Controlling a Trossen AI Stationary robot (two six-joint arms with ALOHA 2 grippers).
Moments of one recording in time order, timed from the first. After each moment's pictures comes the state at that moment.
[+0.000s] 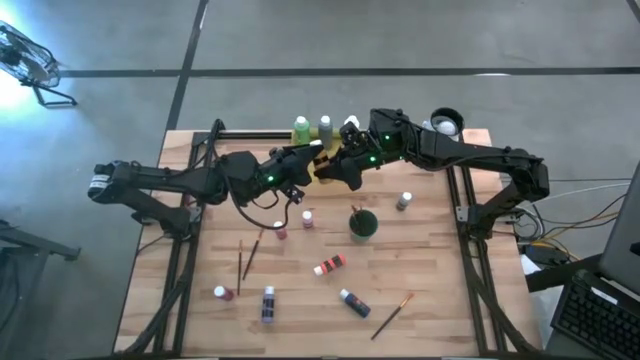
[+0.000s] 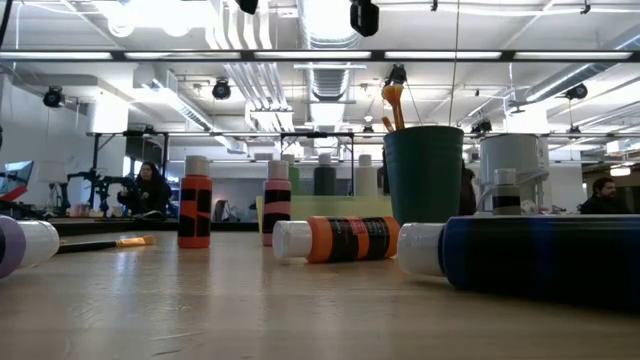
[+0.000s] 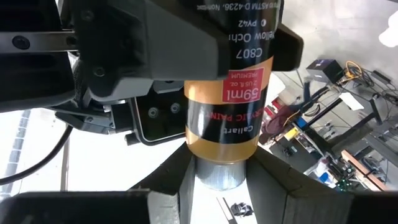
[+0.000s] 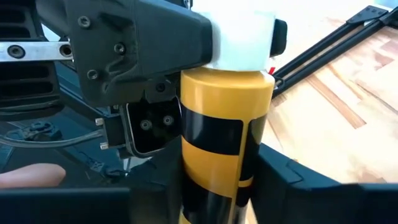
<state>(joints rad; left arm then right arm) -0.04 1.30 1.22 0.17 -0.66 2.34 -0.19 1.53 1.50 -0.24 -0.38 0.68</state>
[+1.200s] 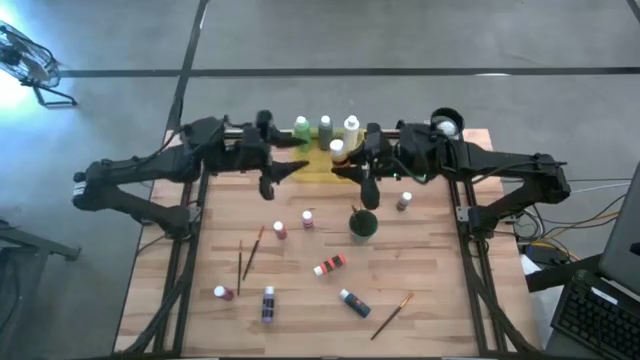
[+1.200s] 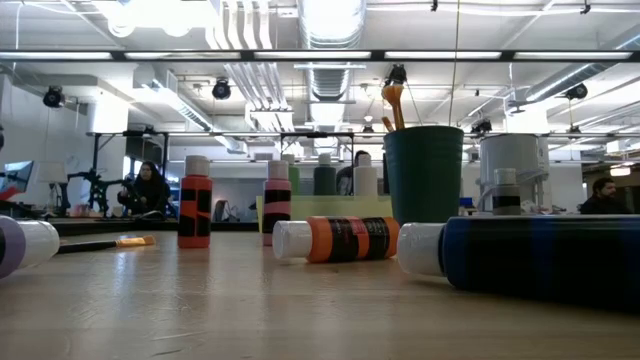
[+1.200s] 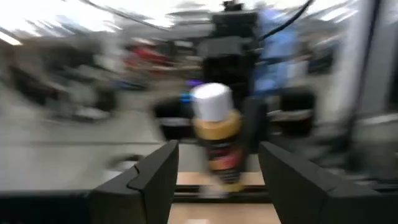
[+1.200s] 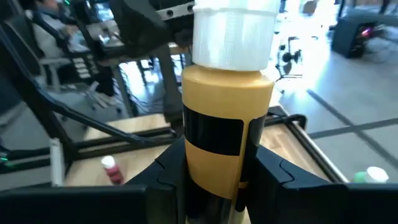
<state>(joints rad) 0.14 1.14 1.24 0.02 0.08 0.04 -0.04 1.38 1.50 -0.34 0.06 0.16</state>
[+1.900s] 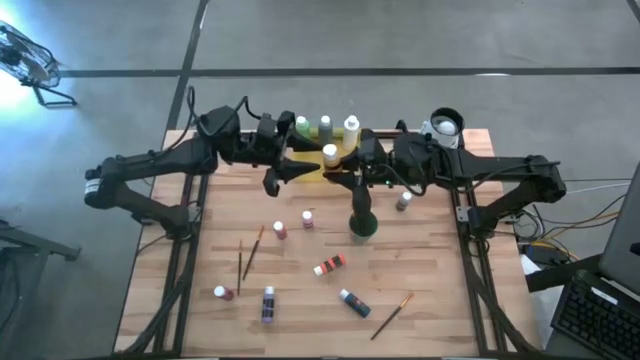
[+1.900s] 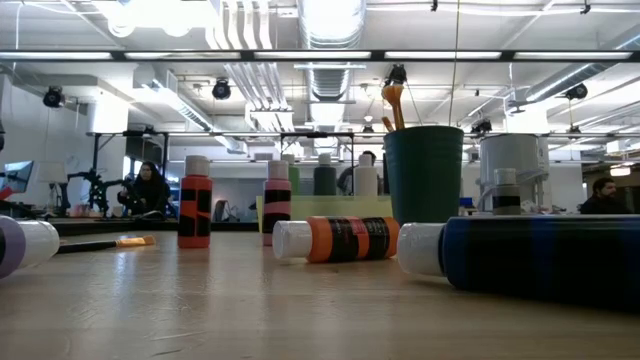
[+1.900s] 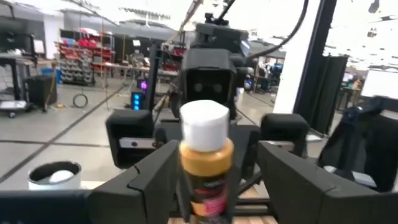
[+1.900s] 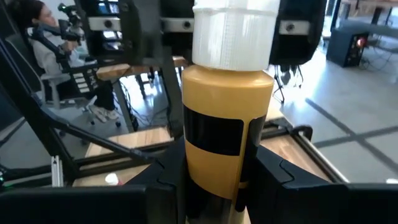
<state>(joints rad) 0.20 1.25 1.32 0.11 0.35 -0.16 0.02 1.42 1.50 -0.24 0.13 0.18</state>
